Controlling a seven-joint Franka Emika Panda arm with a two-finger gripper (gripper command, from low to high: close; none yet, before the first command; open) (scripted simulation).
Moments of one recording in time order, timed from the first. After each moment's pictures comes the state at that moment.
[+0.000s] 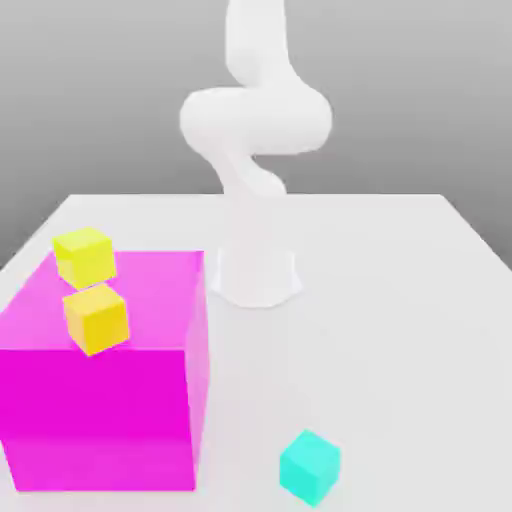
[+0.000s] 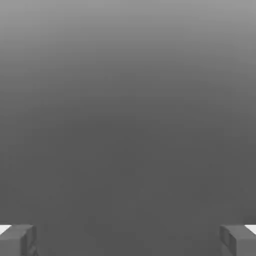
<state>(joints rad) 0.00 -0.73 0.02 -2.31 -0.08 2.32 0.72</state>
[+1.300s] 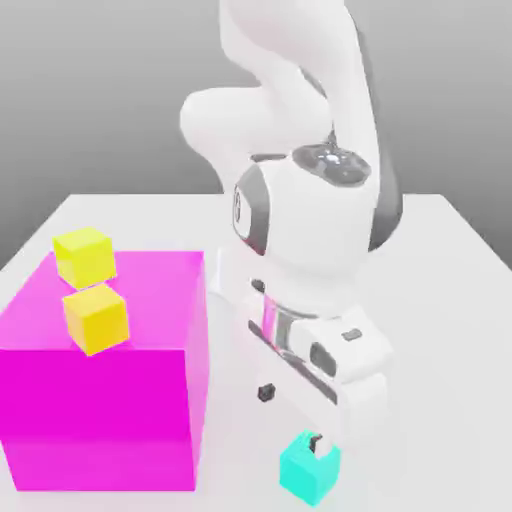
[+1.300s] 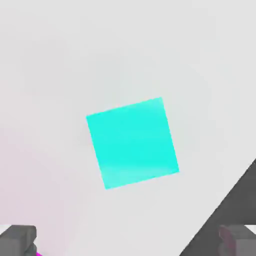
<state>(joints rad) -0.04 0.19 0.15 -2.54 -0.14 2.72 -1.34</state>
